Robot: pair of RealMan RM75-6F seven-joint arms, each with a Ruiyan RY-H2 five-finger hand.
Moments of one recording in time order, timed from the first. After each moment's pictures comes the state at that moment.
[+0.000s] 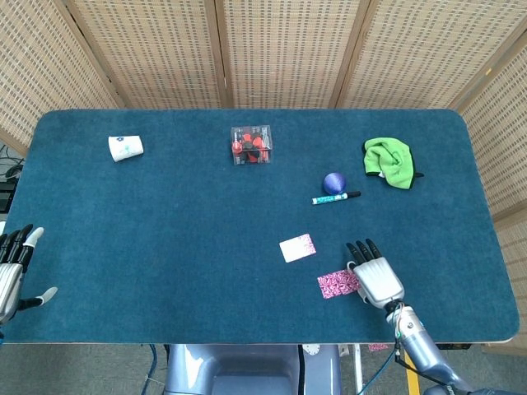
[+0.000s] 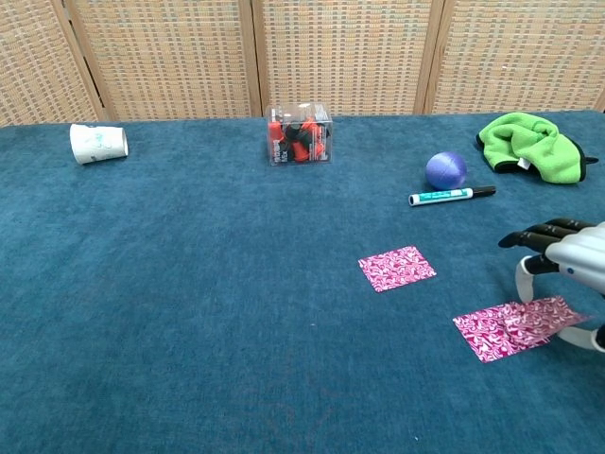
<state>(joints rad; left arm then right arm) -0.09 -1.09 -0.03 -1.66 1.42 1.42 0.11 0.47 -1.44 -0.05 -1.56 -1.27 1.10 -0.54</state>
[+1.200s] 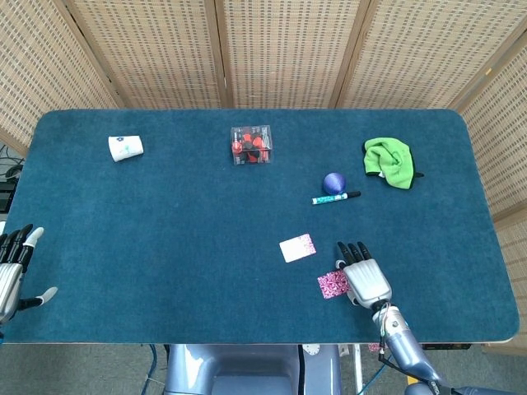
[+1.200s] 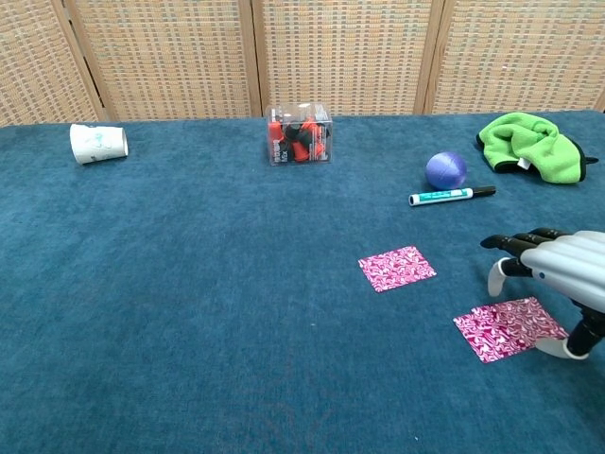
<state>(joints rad) -0.09 -1.09 -0.03 -1.66 1.42 1.42 0.11 0.47 -1.49 0.00 -1.62 -1.13 1.08 -0.67</state>
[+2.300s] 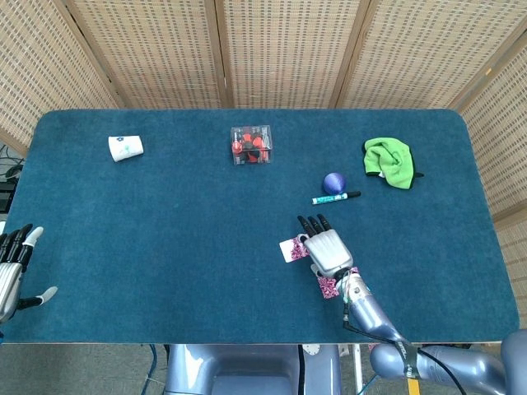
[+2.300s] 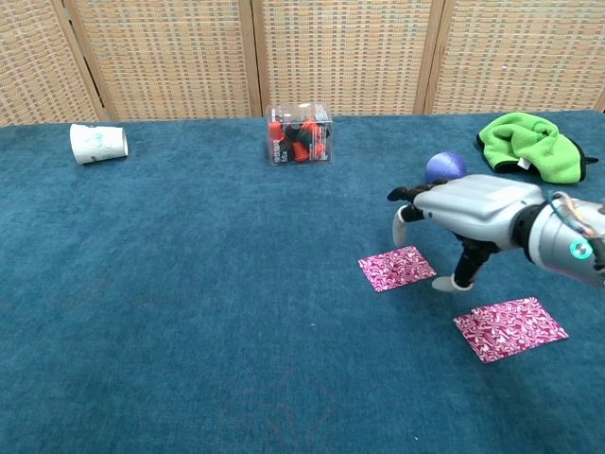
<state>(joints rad) -0.09 -1.08 -0.03 -1.66 1.42 1.42 0.10 0.71 -1.57 0.16 -1.61 -0.94 0.94 -0.77</state>
